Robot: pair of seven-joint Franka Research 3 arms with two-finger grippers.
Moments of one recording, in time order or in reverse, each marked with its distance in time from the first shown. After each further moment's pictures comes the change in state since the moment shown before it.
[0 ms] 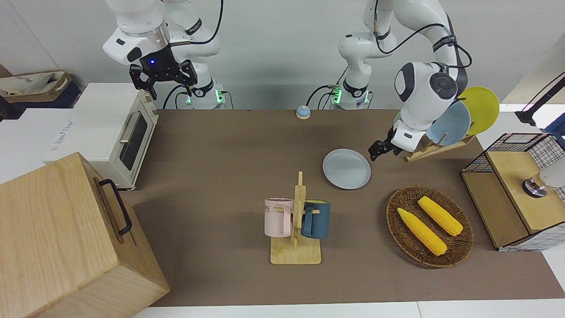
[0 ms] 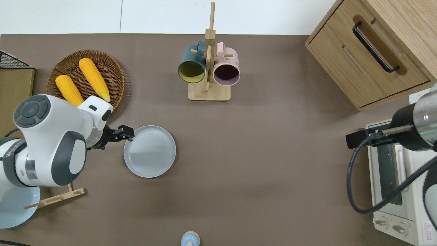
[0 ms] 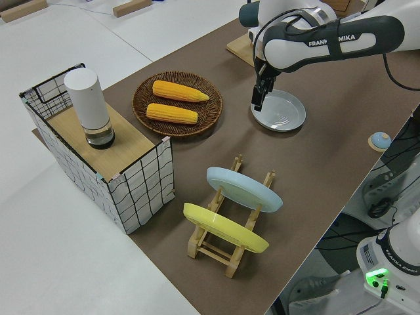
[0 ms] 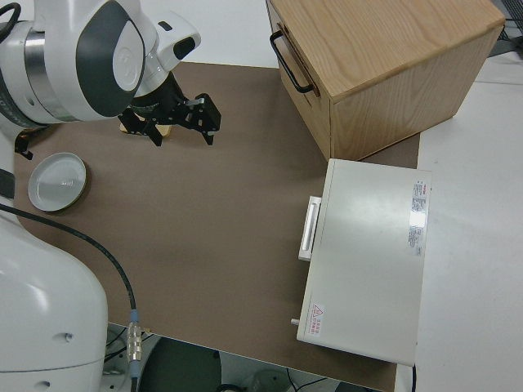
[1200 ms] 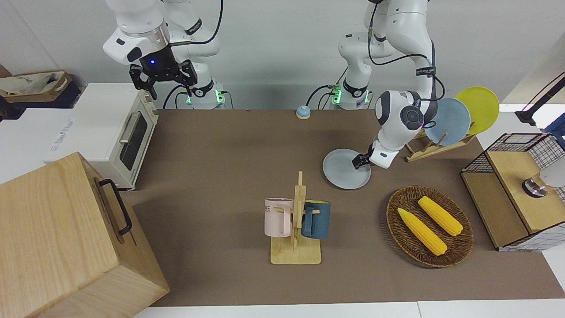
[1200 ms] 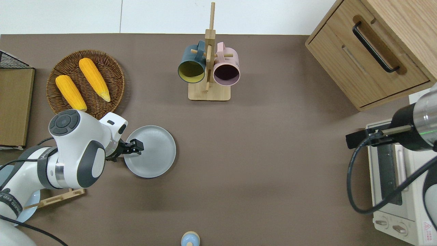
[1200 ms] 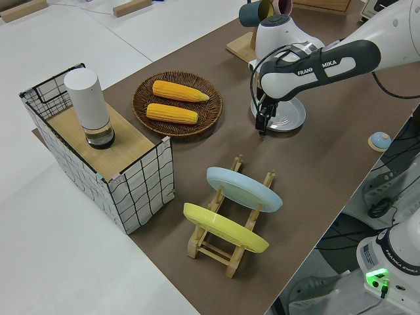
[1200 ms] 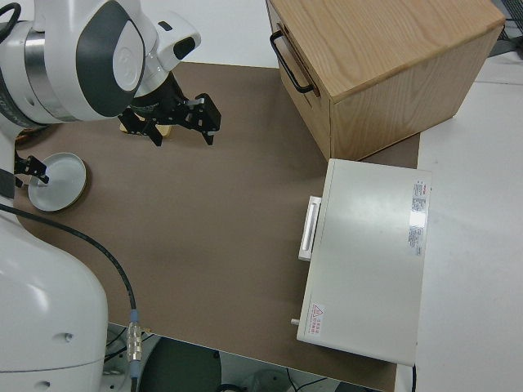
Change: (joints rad) left arm -0.009 0.083 -0.001 -0.102 0.000 0.090 -0.001; right arm 0.000 0.000 0.000 0.000 0.000 0.000 0.000
